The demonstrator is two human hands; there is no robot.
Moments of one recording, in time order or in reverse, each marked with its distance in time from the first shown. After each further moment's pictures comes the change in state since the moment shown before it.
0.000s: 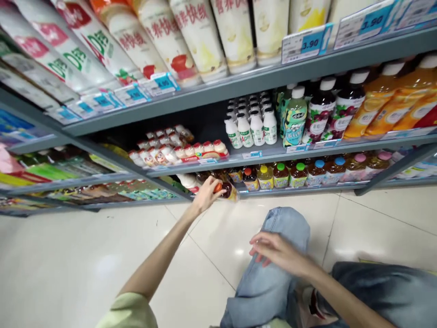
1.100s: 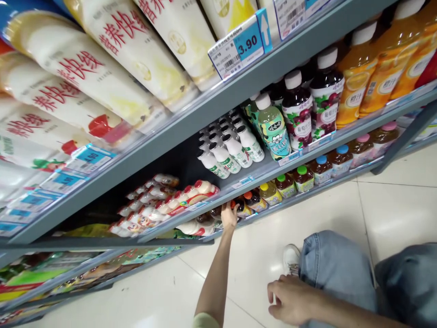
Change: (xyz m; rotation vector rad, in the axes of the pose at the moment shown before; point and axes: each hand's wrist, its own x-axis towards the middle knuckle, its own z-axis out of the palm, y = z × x) left_hand 0.096 -0.068 0.139 0.109 0.088 -0.412; right_hand 0.072 0.005 0.011 -0.692 -0.079 0.242
